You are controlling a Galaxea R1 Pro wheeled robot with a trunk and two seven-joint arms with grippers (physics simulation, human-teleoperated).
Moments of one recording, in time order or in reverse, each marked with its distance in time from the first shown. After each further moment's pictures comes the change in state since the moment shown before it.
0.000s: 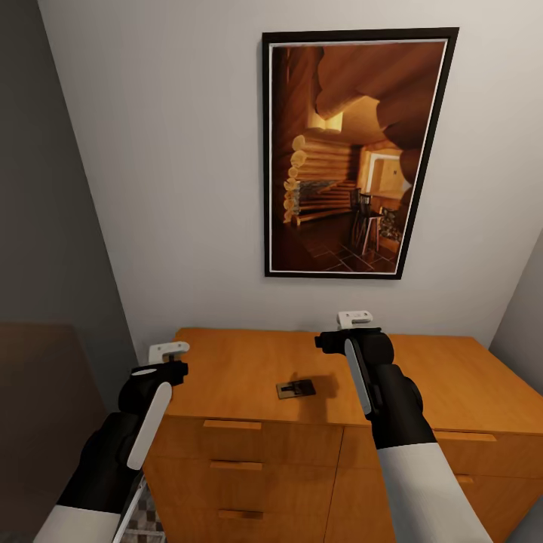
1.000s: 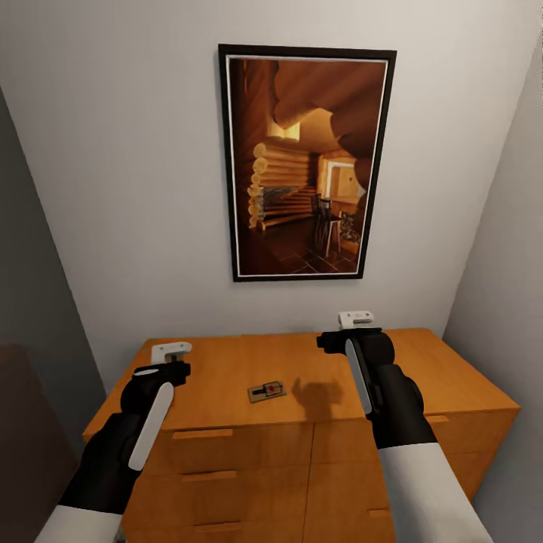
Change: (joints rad) left arm 0.001 -0.003 -0.010 -0.001 0.004 0.002 -0.002; right arm 0.000 -0.002 -0.003 0.000 0.005 0.000 -0.006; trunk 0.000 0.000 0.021
